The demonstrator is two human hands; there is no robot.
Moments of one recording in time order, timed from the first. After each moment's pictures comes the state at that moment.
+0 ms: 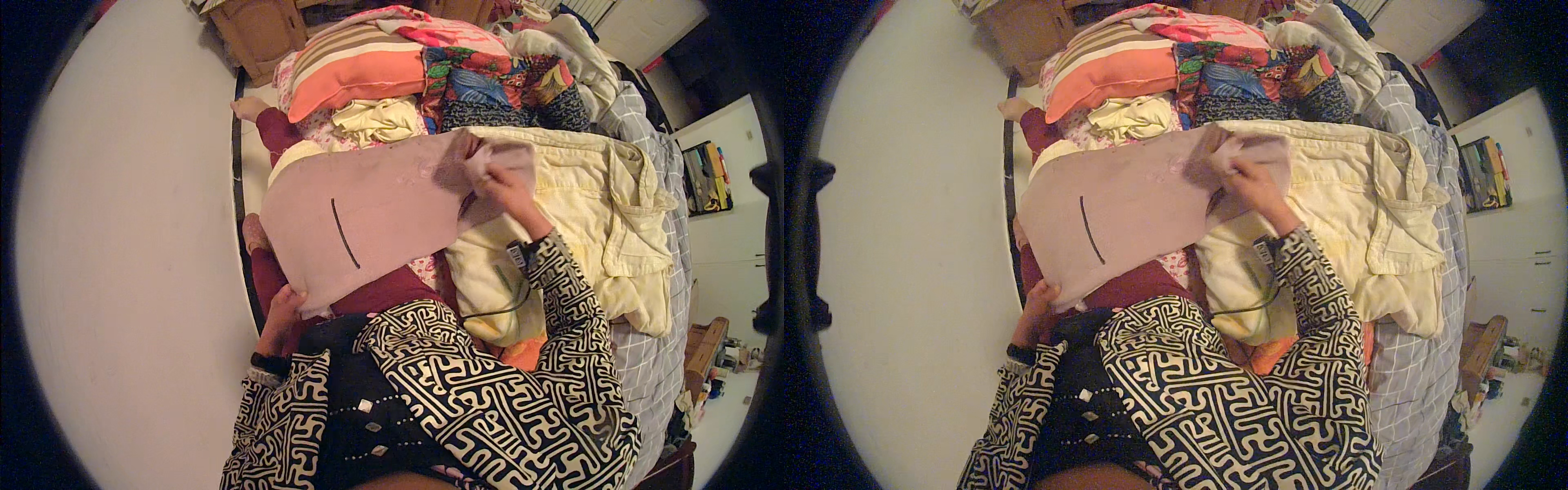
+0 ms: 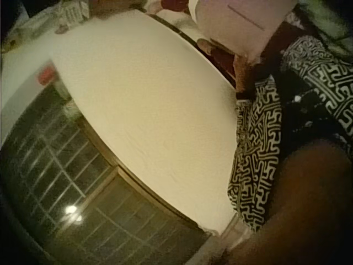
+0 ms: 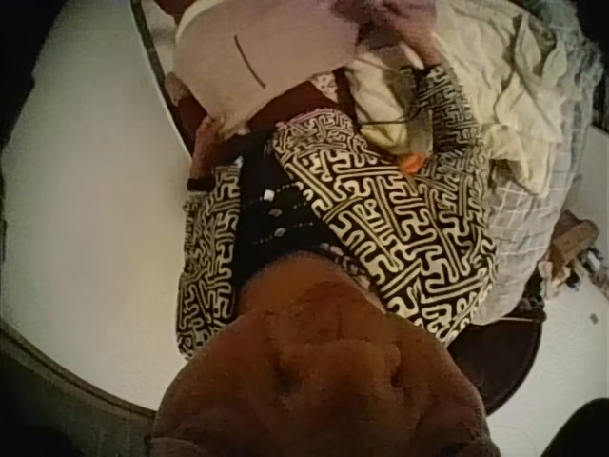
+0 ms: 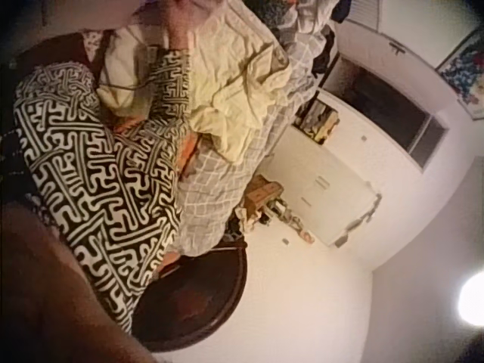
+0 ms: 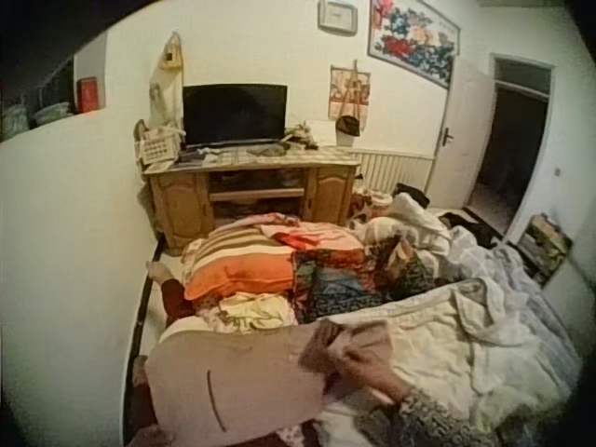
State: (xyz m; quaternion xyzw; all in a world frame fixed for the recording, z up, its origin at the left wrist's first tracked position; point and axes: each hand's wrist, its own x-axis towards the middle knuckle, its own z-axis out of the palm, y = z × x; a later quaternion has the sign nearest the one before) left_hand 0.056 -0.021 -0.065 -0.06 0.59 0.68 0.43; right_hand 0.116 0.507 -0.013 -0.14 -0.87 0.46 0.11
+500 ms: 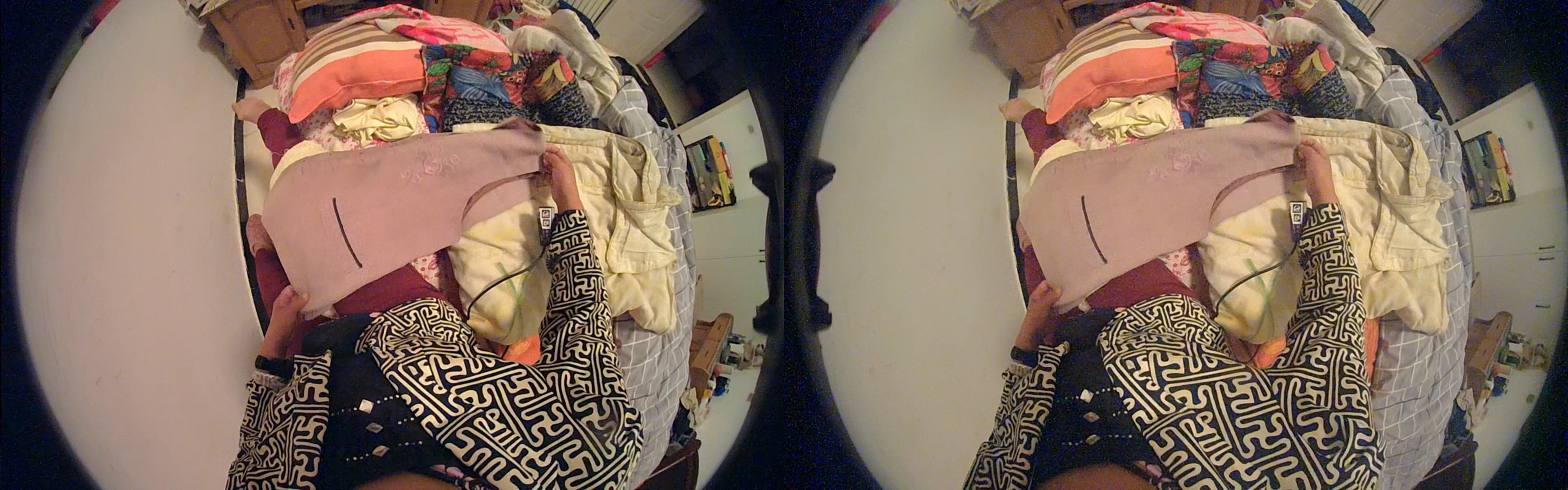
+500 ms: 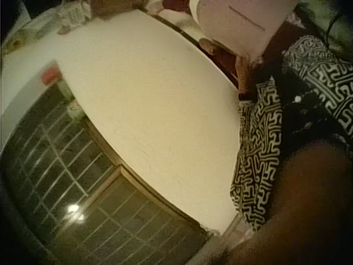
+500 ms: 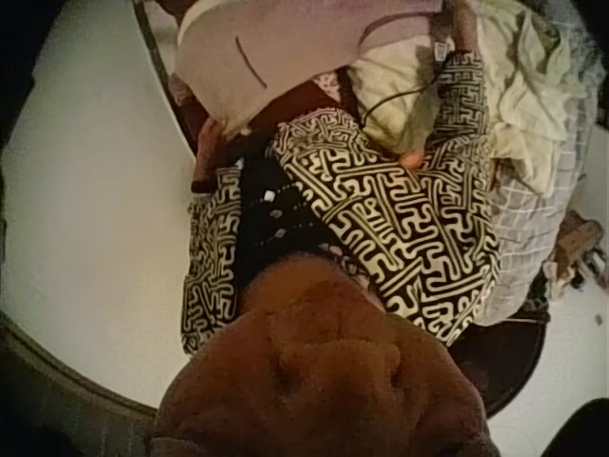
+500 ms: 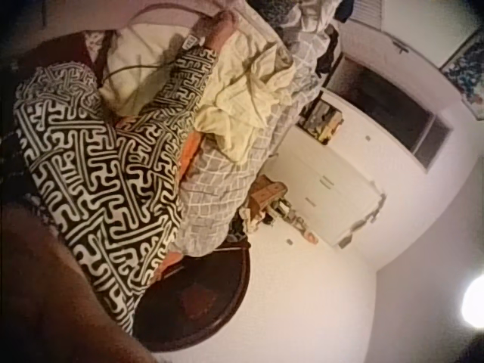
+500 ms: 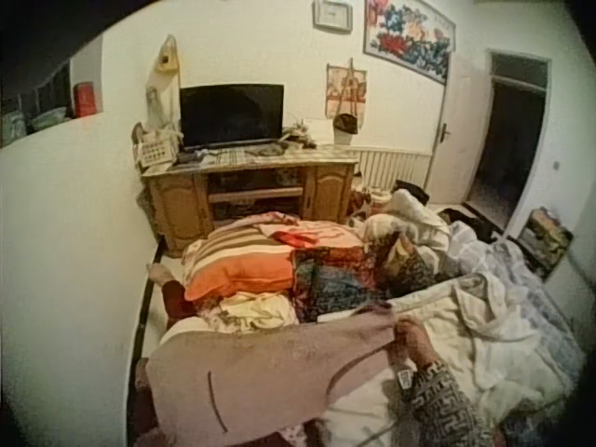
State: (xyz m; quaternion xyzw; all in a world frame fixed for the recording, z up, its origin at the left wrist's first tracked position) left_hand 0.063 -0.020 -0.058 -0.08 0.61 0.68 0.40; right_hand 0.130 0.623 -0.028 -0.33 -0.60 0.70 0.18
